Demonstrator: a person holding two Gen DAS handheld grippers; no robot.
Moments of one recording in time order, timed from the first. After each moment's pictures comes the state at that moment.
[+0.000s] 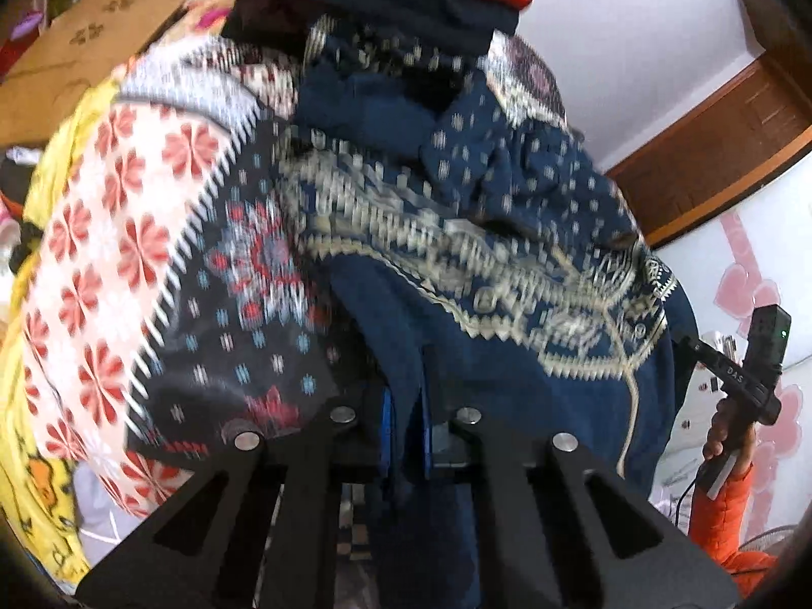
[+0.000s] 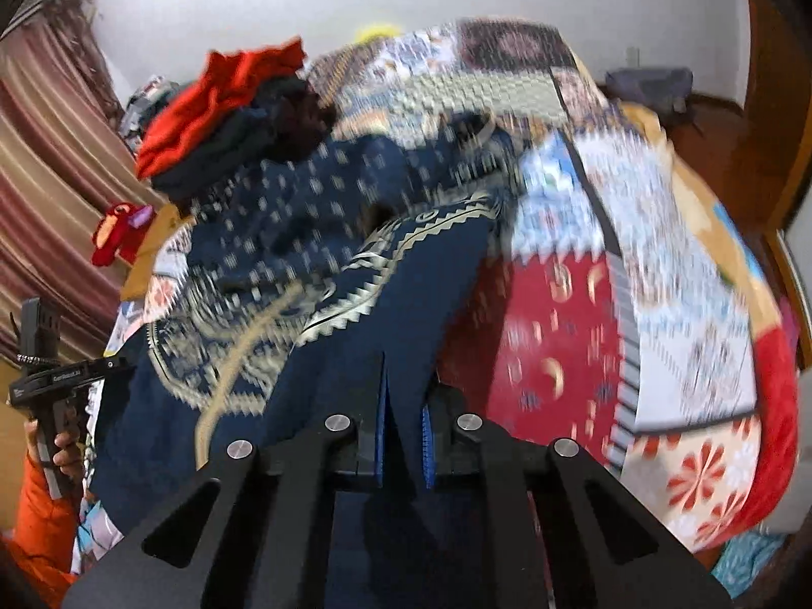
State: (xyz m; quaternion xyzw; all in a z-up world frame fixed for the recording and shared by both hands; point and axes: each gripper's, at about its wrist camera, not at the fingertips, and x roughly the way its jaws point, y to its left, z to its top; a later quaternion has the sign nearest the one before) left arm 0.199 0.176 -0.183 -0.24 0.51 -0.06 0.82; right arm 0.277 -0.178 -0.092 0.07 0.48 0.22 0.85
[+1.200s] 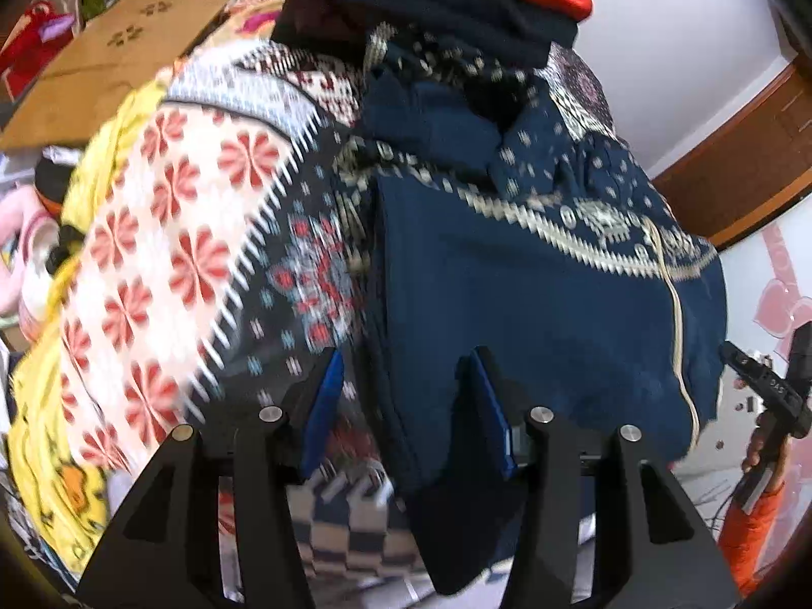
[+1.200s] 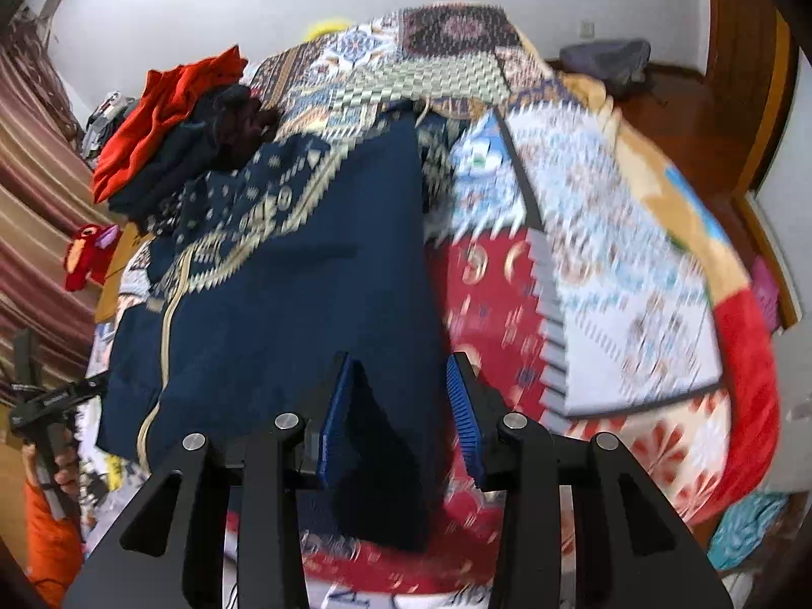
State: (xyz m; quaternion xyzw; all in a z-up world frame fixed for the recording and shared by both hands) left arm 0.197 0.186 -0.205 -0.23 0.53 -0.01 0.82; right arm 0.272 -0.212 -0.122 0.10 0.53 0.16 0.82
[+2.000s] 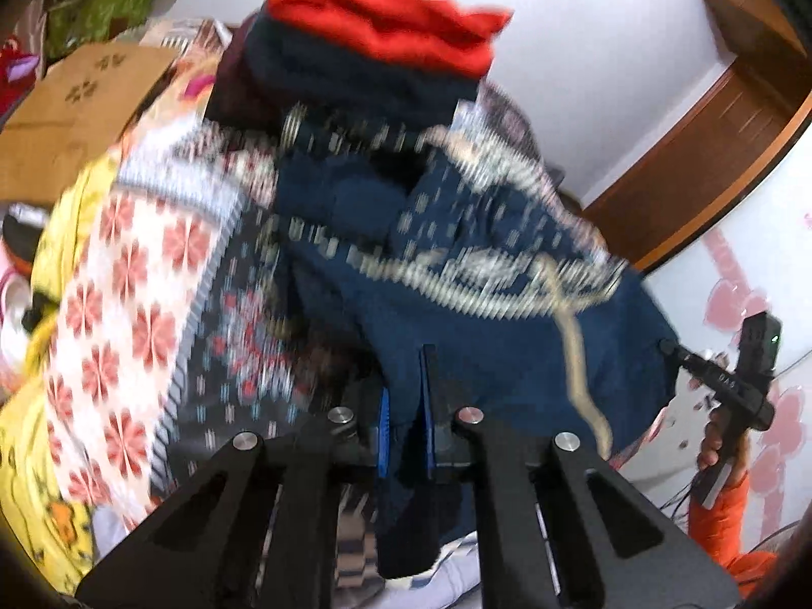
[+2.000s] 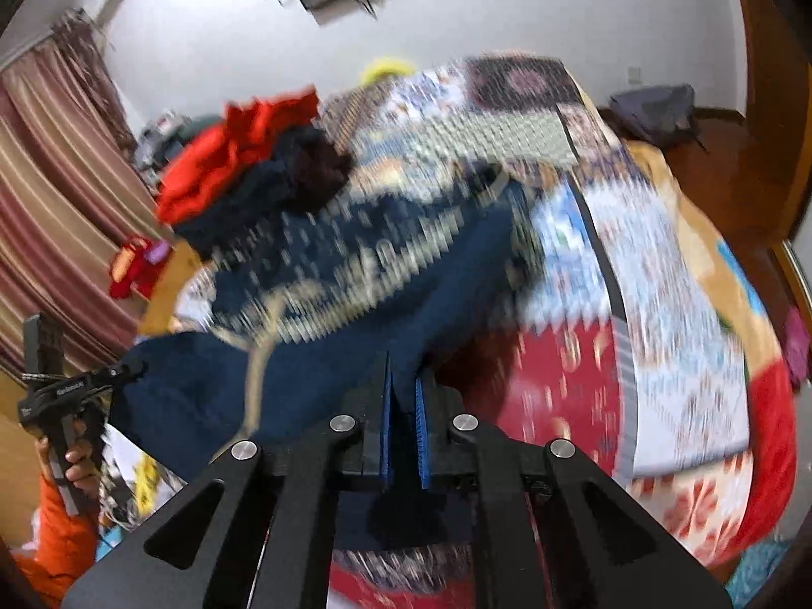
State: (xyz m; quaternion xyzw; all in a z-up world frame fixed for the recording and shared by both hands) left arm 0.210 0.182 -0.140 -0.24 0.44 -0.08 0.86; right arm 0.295 -0.181 -0.061 0.11 0.43 0.23 0.86
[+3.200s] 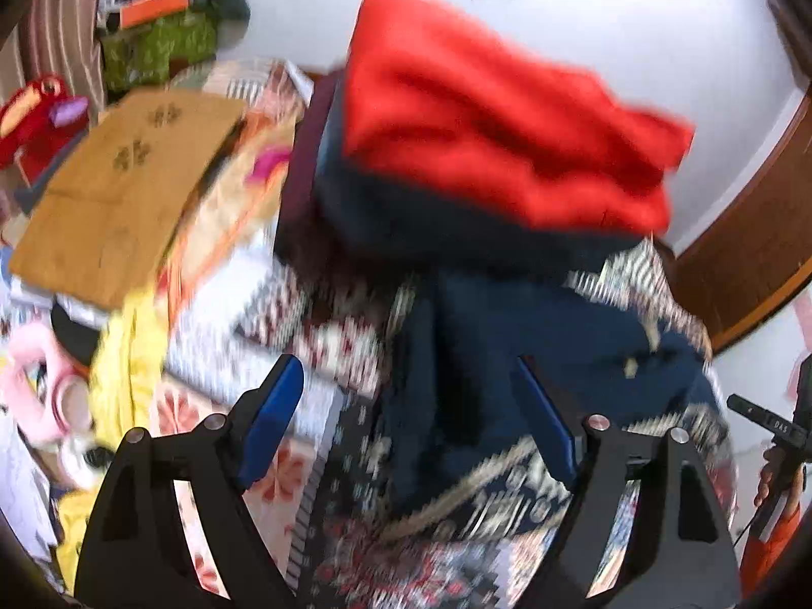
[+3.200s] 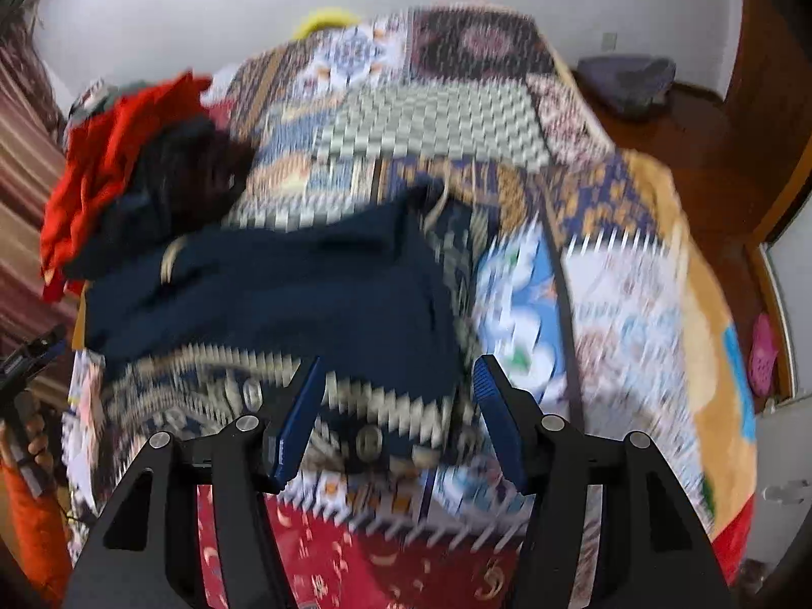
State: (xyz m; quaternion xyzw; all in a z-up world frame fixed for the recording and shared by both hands) left arm 0.339 0.261 -0.165 -0.20 0.46 0.06 0.86; right arm 0.413 -0.174 -0.124 0.05 0.55 0.16 0.81
